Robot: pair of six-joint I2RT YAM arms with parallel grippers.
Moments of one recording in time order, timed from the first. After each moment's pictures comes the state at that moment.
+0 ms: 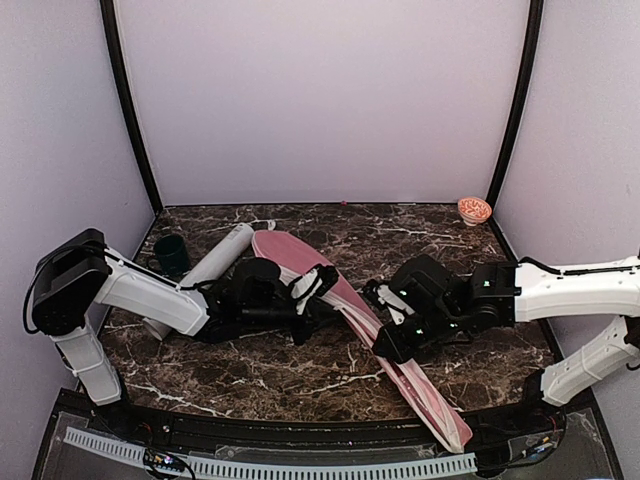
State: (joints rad) left arm -0.97 1.73 0.80 0.53 0.28 0.03; right arm 1.13 1.31 0.91 -0.60 0.00 0.51
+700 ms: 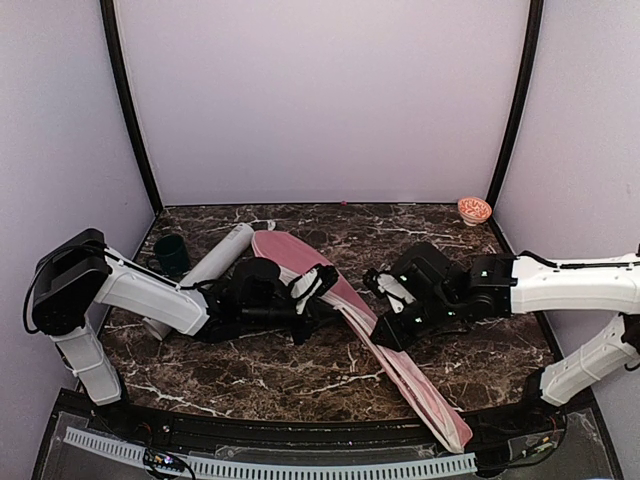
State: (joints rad) left arm -0.97 1.73 0.80 0.53 0.28 0.04; right arm 1.07 1.33 0.94 -0.58 -0.02 0.45
